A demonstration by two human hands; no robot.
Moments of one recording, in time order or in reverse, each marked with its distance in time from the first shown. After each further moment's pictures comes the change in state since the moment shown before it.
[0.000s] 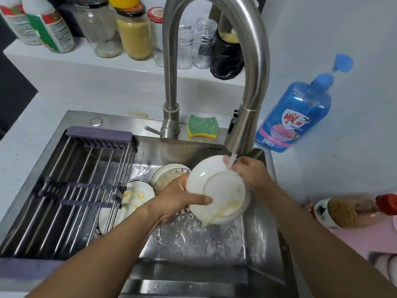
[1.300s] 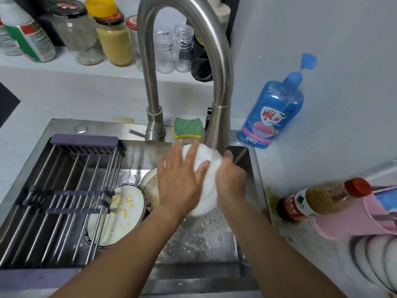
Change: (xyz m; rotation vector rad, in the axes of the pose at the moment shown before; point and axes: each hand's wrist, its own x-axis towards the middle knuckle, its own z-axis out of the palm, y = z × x) left_hand 0.019 0.012 0.047 1.292 0.643 0.509; right_hand -0.034 -0.018 0.041 0.354 0.445 0.268
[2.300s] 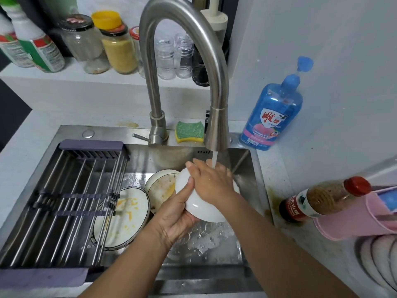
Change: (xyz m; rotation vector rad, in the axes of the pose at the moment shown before) left_hand -0.039 0.000 -0.017 -2.006 -0.560 -0.868; right_hand 0.012 0.019 0.022 -1.064 -0.364 -0.594
